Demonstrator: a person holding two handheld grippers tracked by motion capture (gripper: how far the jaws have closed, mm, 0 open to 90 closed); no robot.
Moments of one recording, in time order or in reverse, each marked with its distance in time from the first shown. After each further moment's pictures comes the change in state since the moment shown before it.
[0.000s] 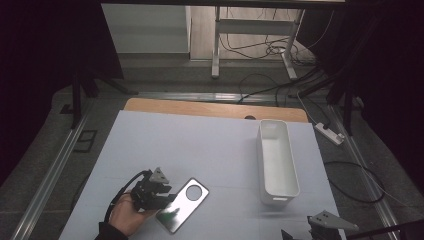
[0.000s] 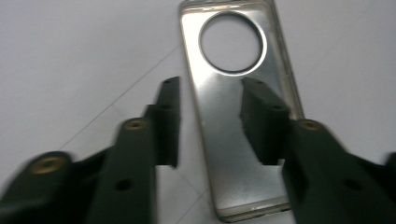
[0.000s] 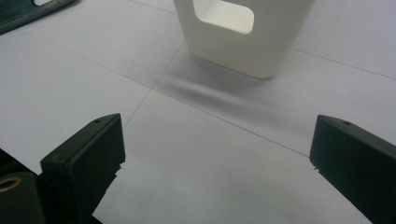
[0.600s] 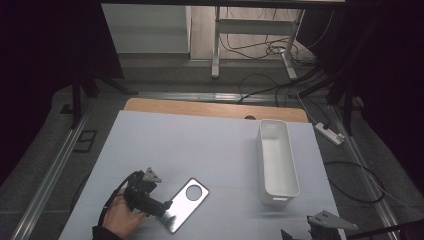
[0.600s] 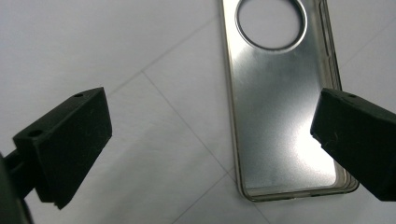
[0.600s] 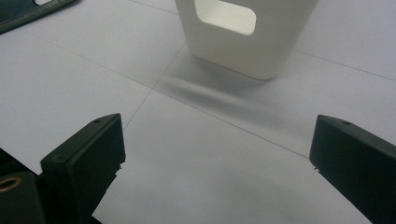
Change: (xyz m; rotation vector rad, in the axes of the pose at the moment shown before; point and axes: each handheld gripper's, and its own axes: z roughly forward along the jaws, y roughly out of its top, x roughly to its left) left arm 0.007 -0.013 0.007 0.048 0.033 -0.060; right arm 0.000 0.001 0.001 0.000 0.002 -0.008
